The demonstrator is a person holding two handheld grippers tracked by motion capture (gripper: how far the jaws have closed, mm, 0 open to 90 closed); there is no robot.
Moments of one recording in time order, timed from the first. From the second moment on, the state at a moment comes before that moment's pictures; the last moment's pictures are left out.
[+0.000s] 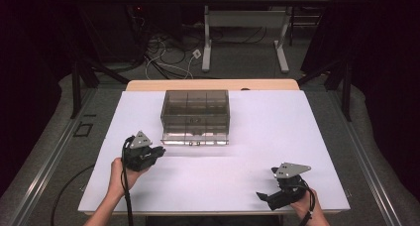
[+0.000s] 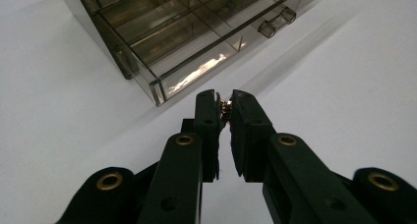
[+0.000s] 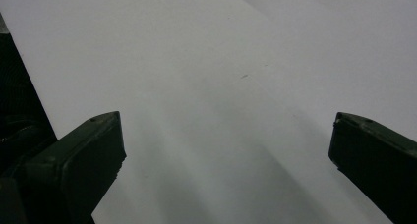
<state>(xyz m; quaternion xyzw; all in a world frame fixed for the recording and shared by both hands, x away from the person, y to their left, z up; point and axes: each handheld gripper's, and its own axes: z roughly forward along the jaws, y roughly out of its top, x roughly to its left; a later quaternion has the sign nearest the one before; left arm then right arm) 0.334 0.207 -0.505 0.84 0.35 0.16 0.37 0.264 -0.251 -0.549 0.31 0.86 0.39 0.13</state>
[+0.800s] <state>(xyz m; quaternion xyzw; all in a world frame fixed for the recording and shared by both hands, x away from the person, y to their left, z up) 0.348 0.183 -0.489 0.84 0.33 0.17 0.38 0.264 -0.250 -0.549 0.31 0.86 0.39 0.13</state>
